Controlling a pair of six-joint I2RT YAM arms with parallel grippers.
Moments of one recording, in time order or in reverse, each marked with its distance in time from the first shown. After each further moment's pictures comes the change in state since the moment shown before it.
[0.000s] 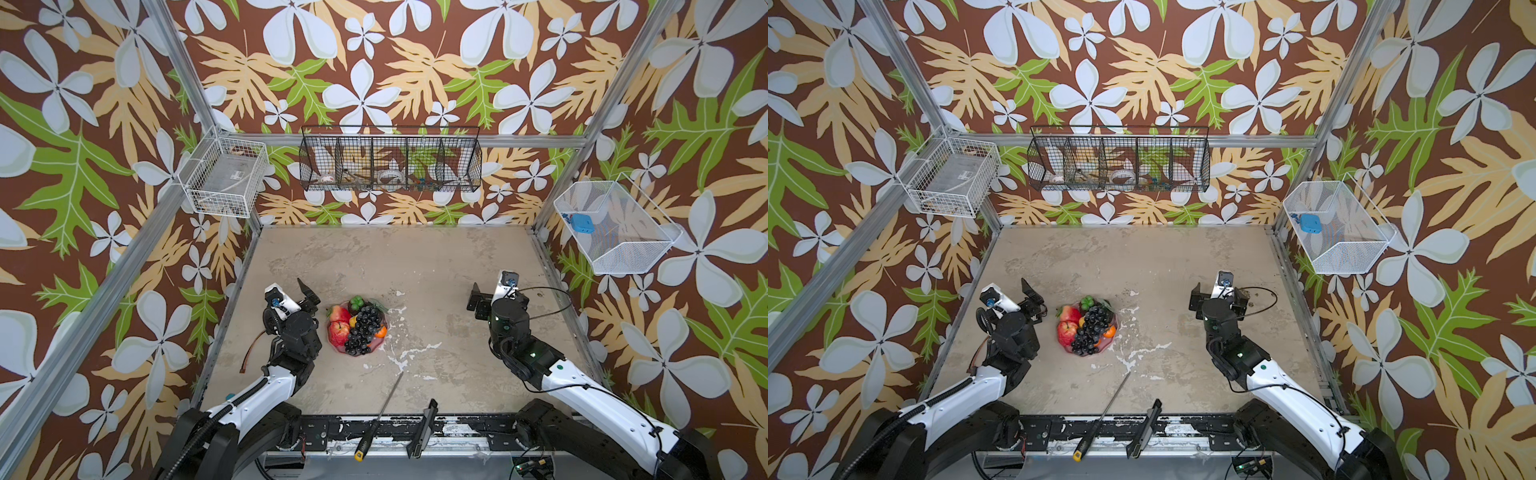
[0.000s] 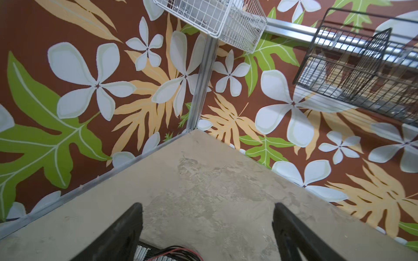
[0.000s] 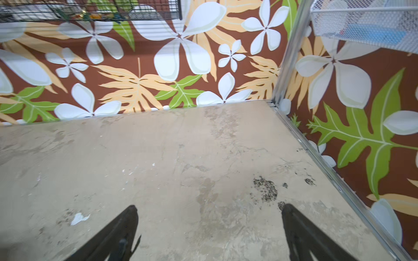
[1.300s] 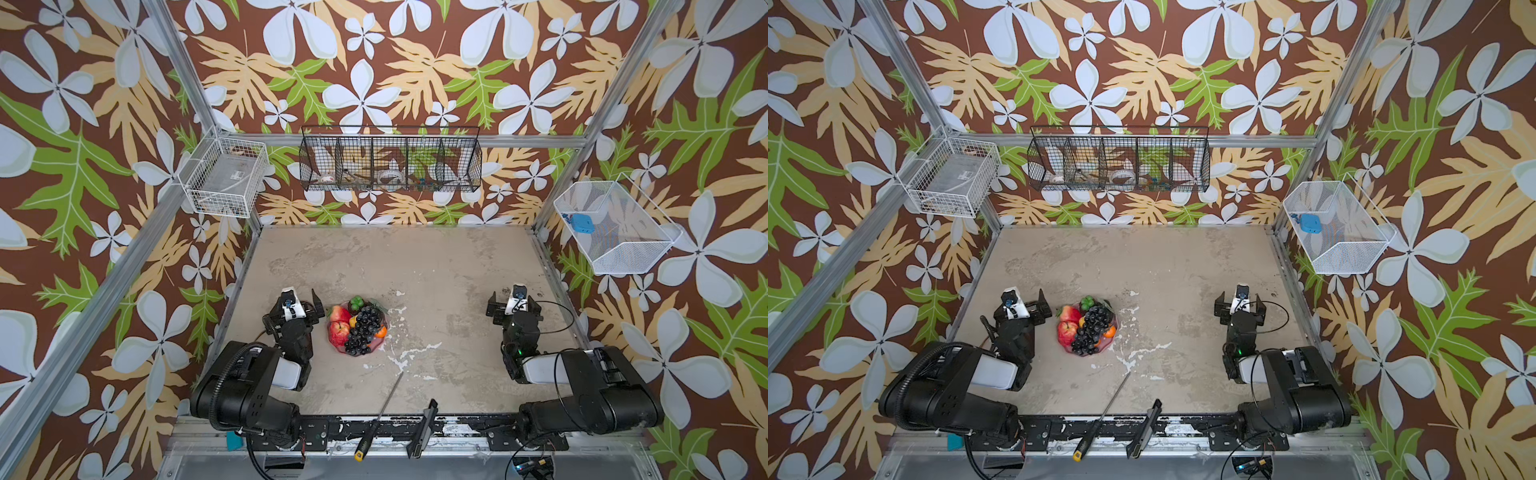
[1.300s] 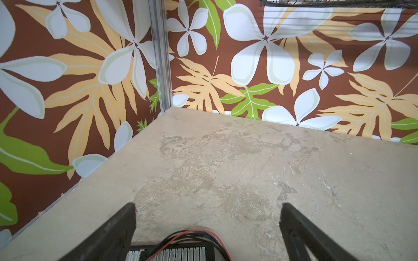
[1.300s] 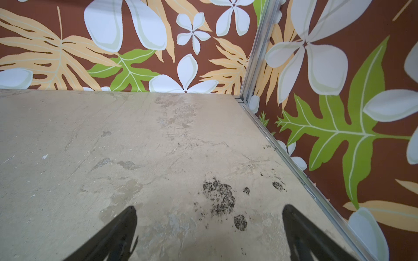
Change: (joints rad) left arm 0.159 0.399 -0.140 0.502 0.422 0.220; right arm -0.440 0.534 -0.383 1.062 -0.360 -0.304
